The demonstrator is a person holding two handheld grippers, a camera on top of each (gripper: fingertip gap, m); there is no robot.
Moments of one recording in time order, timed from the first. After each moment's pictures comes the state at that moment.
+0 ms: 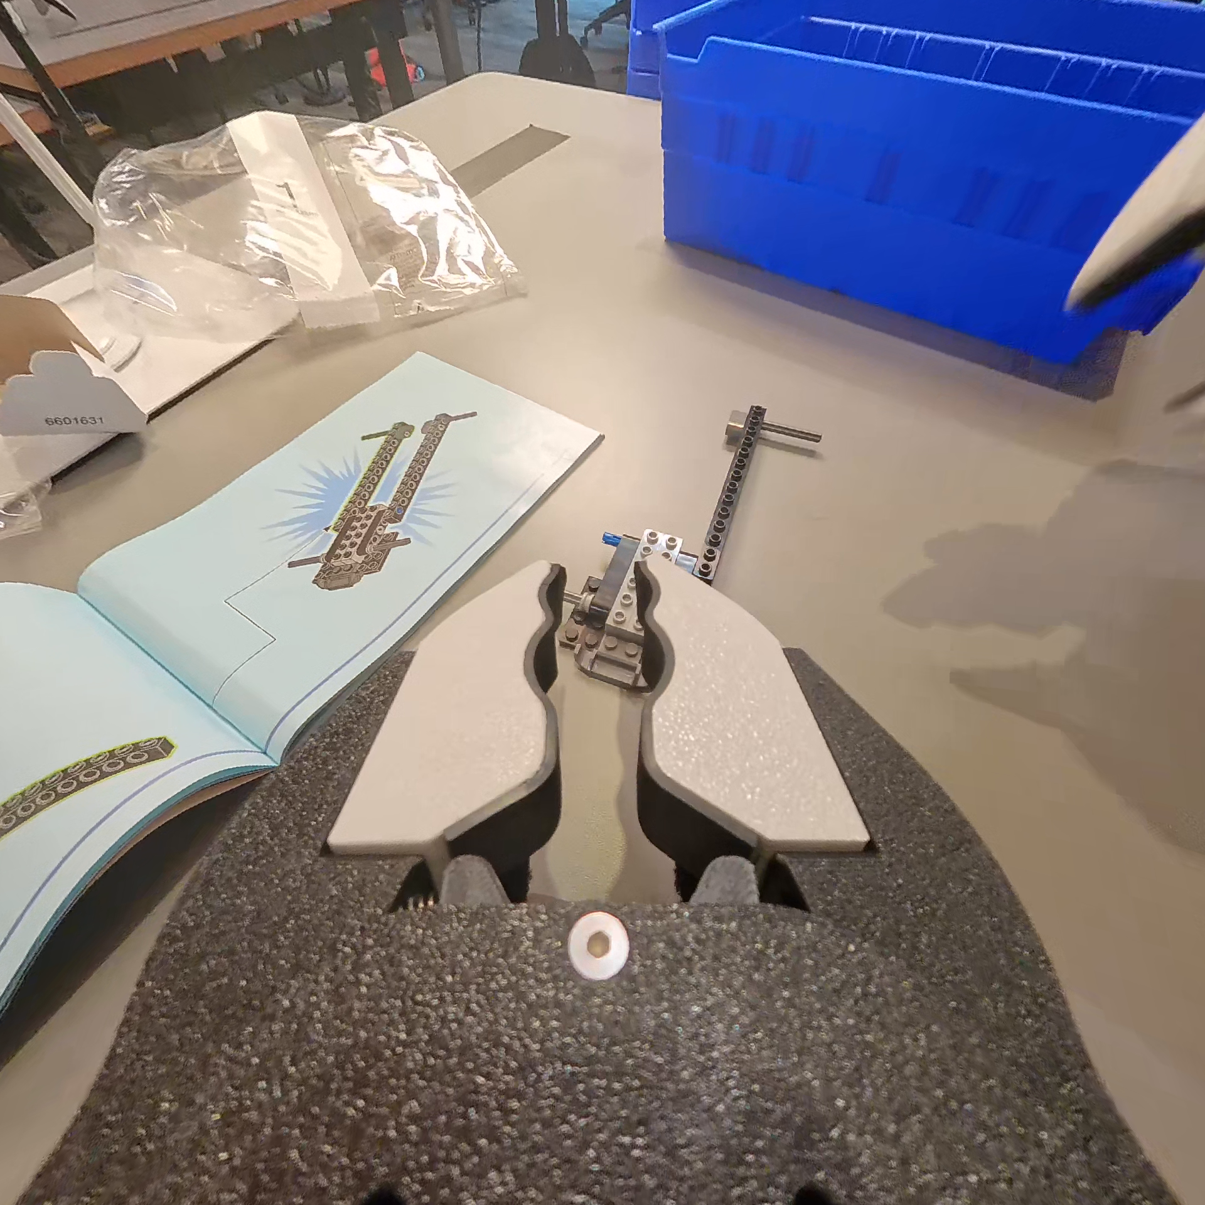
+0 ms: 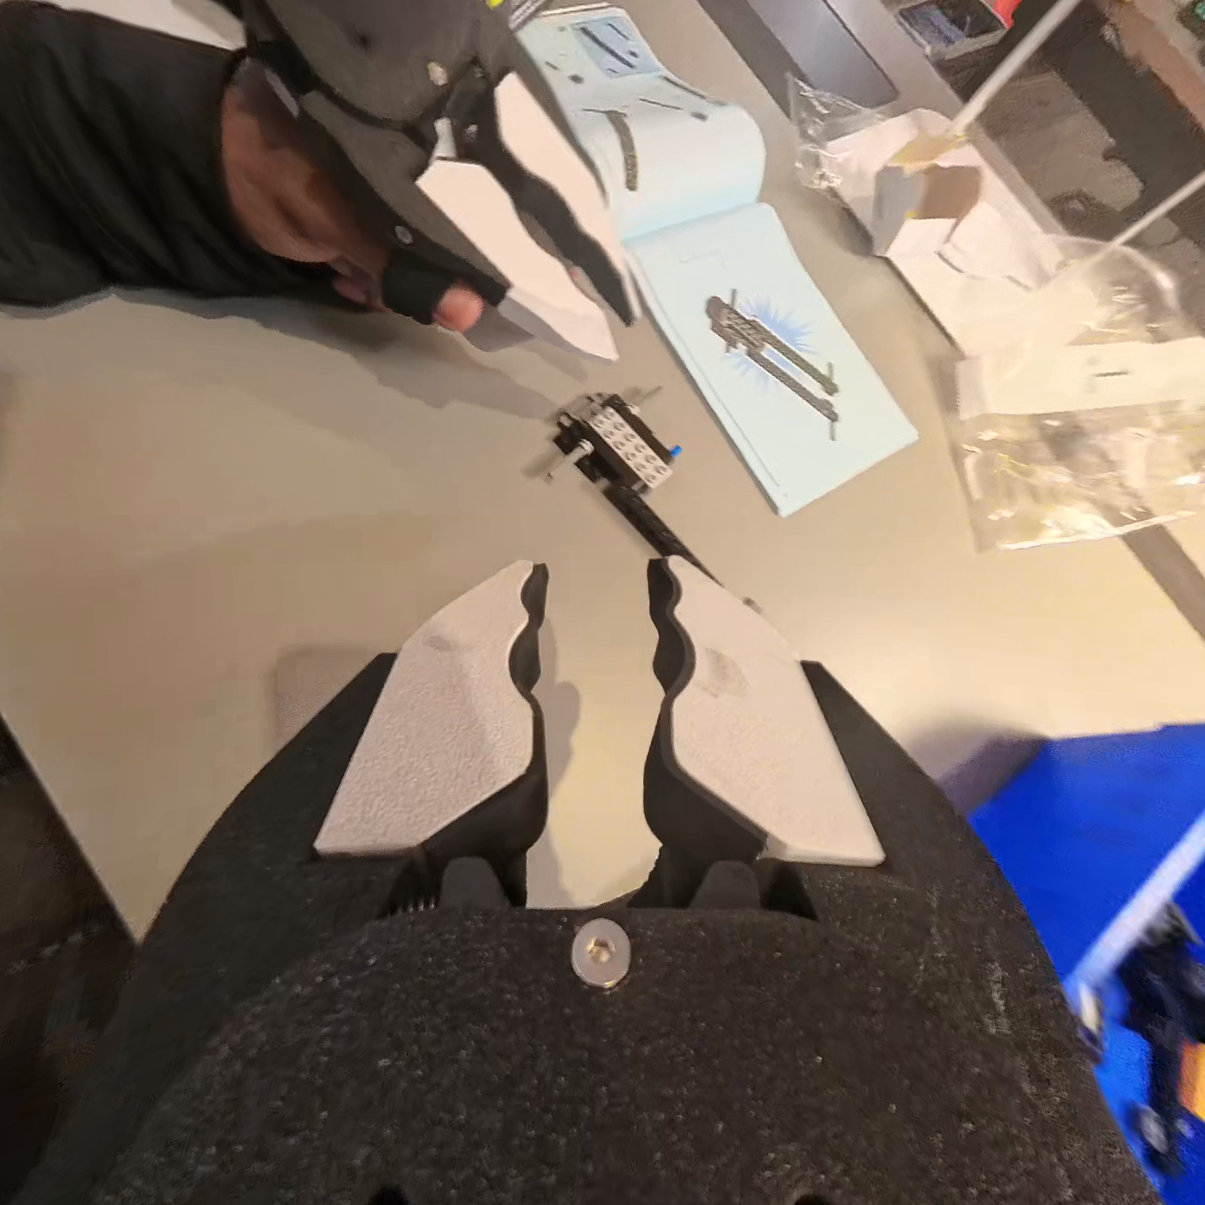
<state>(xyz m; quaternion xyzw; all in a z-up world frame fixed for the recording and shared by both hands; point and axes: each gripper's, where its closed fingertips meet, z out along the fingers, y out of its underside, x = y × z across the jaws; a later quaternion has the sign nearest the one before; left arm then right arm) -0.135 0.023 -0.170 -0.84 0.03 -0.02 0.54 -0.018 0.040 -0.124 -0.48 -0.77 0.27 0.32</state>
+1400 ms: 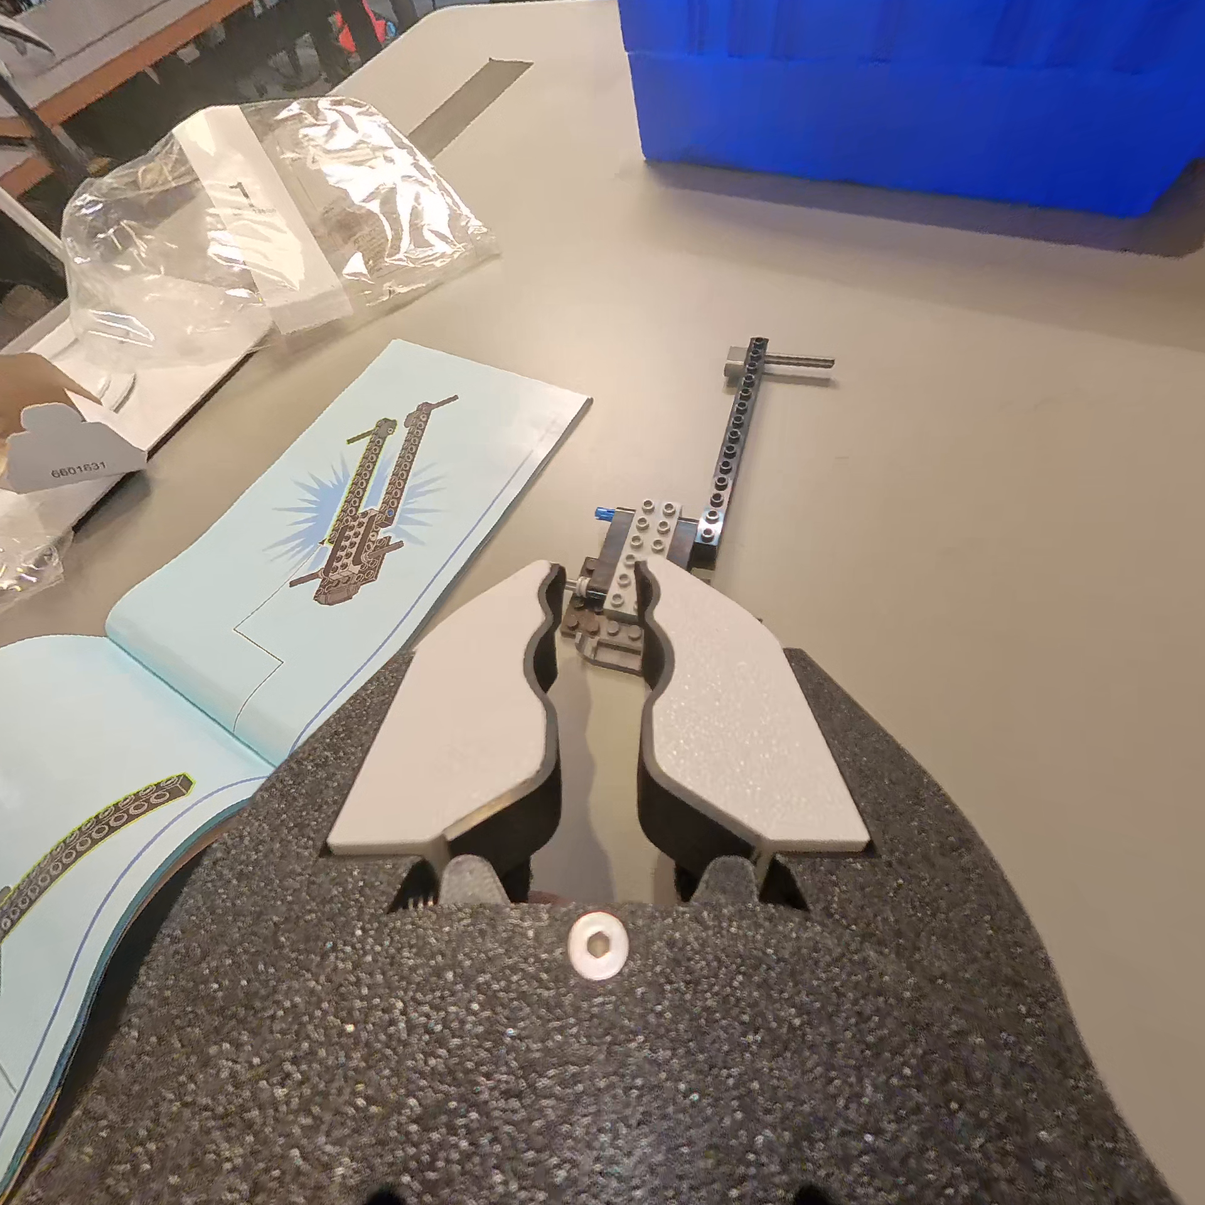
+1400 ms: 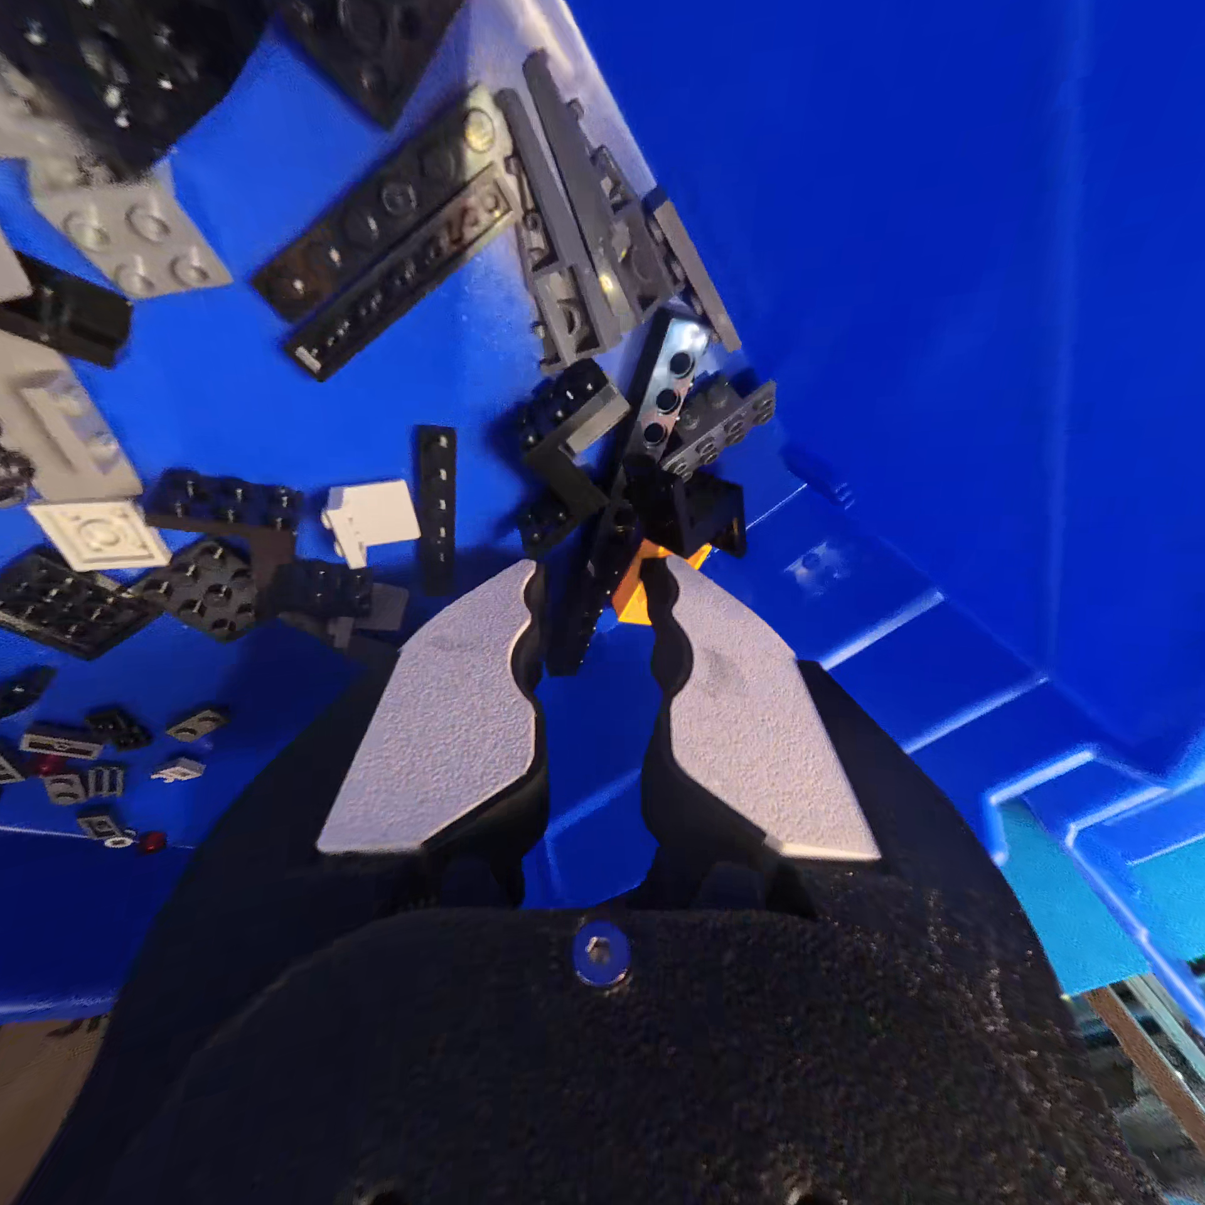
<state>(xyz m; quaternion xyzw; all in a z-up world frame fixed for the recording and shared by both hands) -0.130 0.027 -0.184 -0.86 0.09 0.03 0.50 0.075 0.422 -0.219 -0.62 -0.76 -0.16 0.04</state>
